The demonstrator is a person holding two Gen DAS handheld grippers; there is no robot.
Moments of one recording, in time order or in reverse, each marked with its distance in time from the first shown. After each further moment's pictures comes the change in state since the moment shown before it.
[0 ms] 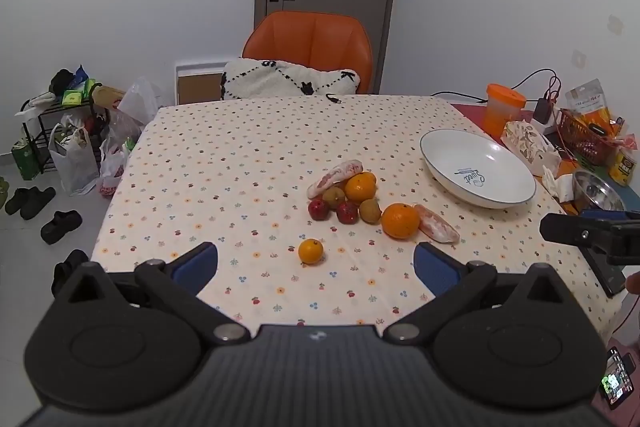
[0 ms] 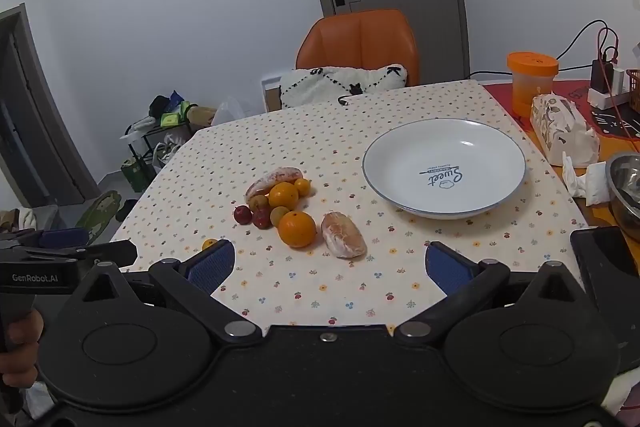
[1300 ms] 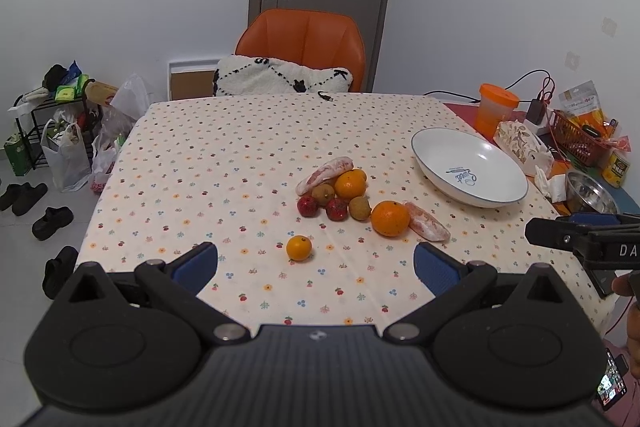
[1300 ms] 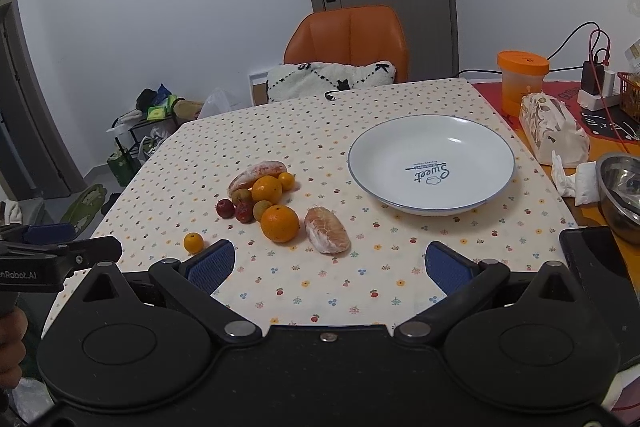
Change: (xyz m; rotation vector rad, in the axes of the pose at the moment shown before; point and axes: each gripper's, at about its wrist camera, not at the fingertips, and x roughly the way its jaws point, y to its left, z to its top) left arm 0.005 0.002 -0.003 -0.025 0.006 -0.034; right arm 0.006 -0.002 -0.002 -0.020 0.001 -0.048
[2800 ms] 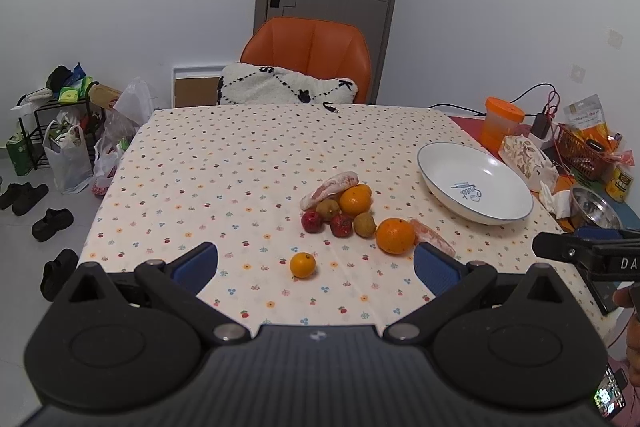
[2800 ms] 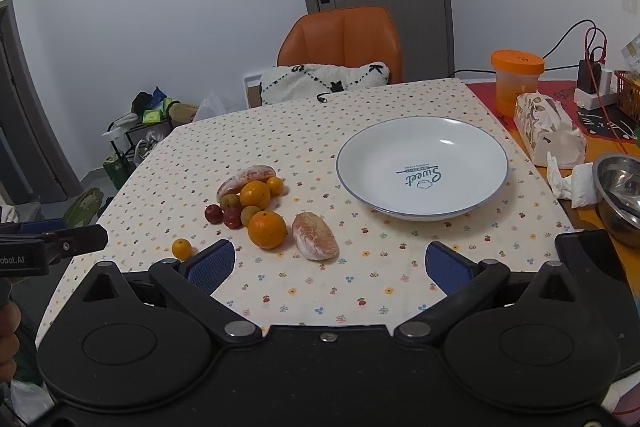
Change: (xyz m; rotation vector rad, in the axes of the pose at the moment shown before) left arm 0.007 0.005 0.008 -0.027 -0.028 0.009; right arm 0.009 -0.010 0.004 0.014 -0.002 -0.003
